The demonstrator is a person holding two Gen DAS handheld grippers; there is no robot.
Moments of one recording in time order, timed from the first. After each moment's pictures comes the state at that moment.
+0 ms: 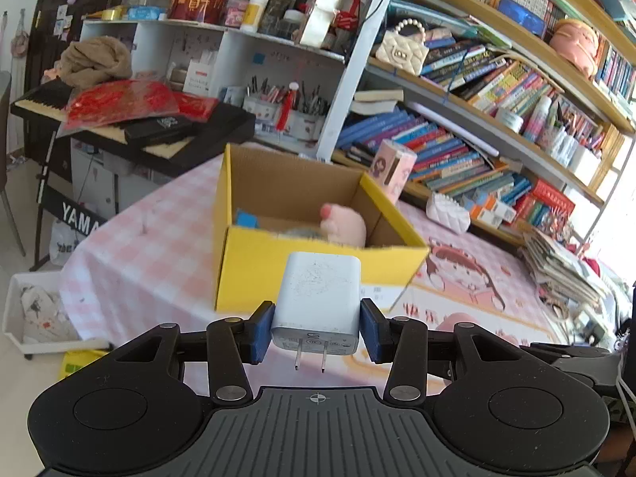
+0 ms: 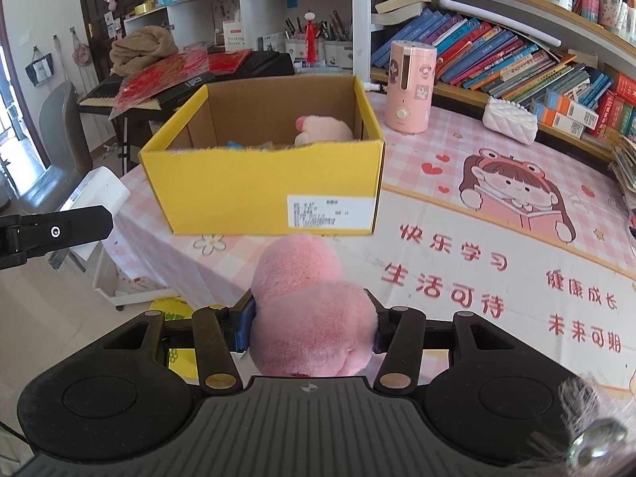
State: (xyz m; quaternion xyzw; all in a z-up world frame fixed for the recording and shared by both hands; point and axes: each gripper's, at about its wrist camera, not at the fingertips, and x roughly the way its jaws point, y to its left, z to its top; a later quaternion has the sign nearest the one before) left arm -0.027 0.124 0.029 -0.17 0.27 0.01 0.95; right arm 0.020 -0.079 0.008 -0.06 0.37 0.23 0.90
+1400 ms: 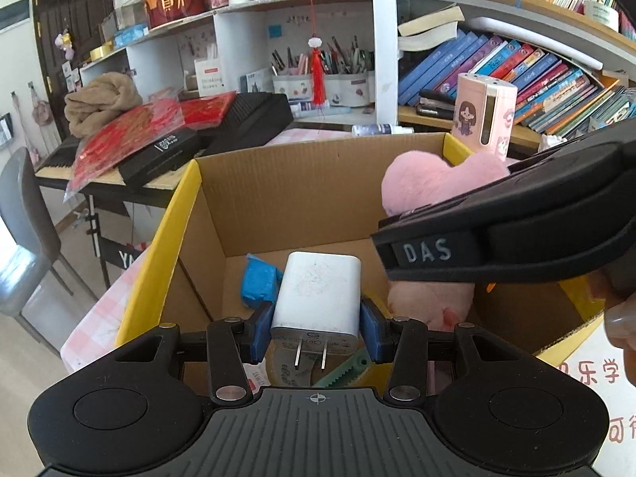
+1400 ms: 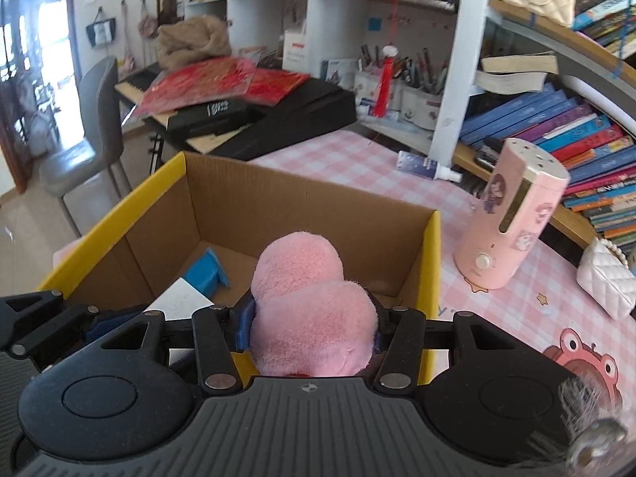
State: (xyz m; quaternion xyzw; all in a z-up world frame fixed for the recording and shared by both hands) left arm 0.170 0.082 -0.024 -0.01 0.35 0.14 0.93; right arm 0.242 0.023 0.008 -0.16 0.33 0.34 0.87
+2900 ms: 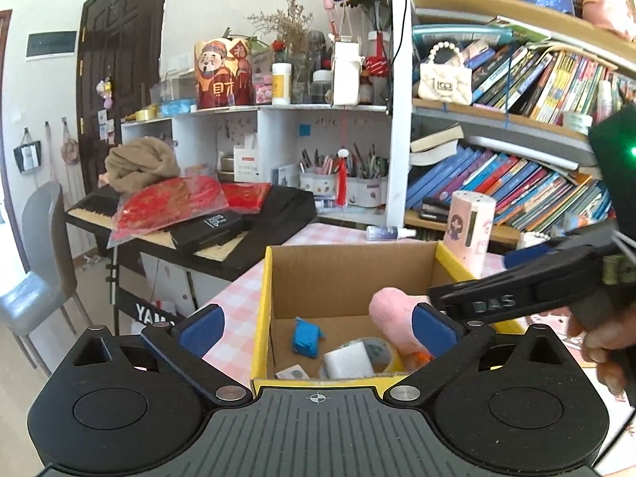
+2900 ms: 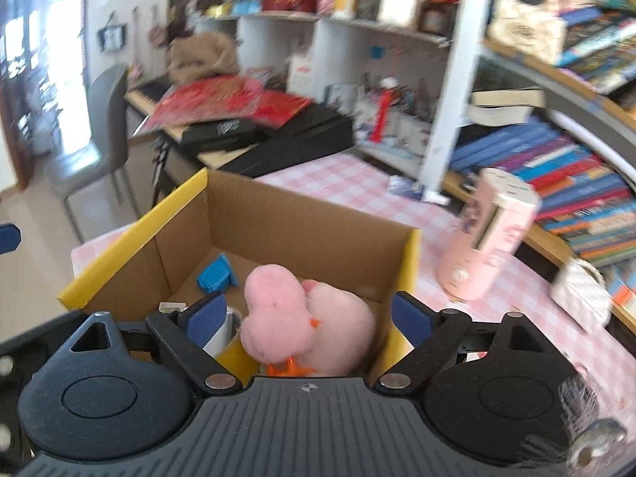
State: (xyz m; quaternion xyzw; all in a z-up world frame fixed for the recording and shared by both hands) left arm 0.060 0.098 0.042 -0.04 0.21 0.15 0.97; right arm 0.186 -0.015 0.048 -0.15 0.28 0.32 0.89
